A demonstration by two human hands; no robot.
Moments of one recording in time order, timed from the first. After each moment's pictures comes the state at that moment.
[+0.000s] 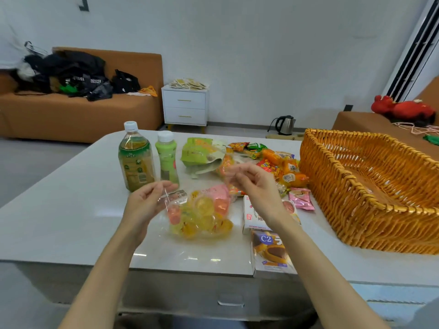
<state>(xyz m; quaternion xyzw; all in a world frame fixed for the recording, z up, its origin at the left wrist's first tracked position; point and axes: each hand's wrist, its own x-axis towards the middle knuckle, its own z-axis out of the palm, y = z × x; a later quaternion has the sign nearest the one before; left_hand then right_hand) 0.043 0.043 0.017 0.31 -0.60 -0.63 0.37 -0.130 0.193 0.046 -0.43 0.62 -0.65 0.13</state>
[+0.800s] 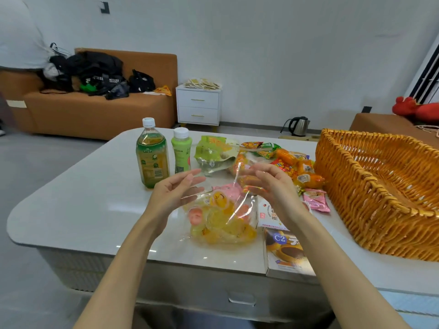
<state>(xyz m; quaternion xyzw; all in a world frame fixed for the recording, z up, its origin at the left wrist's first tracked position) 0.041 0.054 0.025 0.25 -0.65 -0.64 0.33 -0.139 0.199 0.040 -0.32 0.60 -0.69 0.26</state>
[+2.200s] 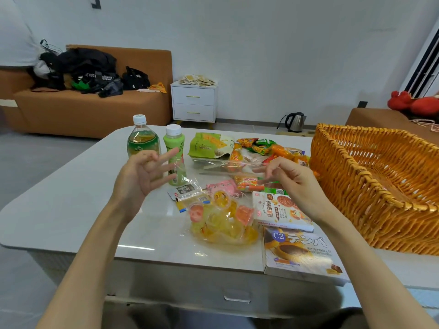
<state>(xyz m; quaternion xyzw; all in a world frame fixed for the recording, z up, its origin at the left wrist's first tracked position) 0.058 0.027 0.053 0.19 -0.58 -0.70 0.38 -0.172 0.240 0.045 -0.55 0.65 -0.52 0.08</state>
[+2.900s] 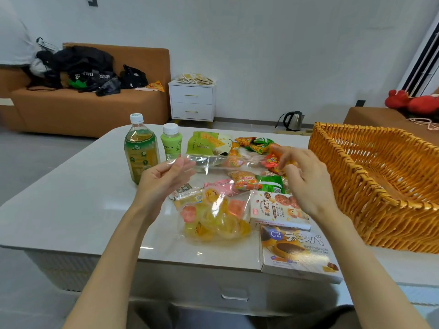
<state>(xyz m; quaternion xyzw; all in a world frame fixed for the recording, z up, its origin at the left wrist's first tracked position) 0.030 0.053 0.035 0.23 -0.61 -0.66 0.37 -0.162 0.249 0.062 -0.47 0.77 -0.41 -0.13</state>
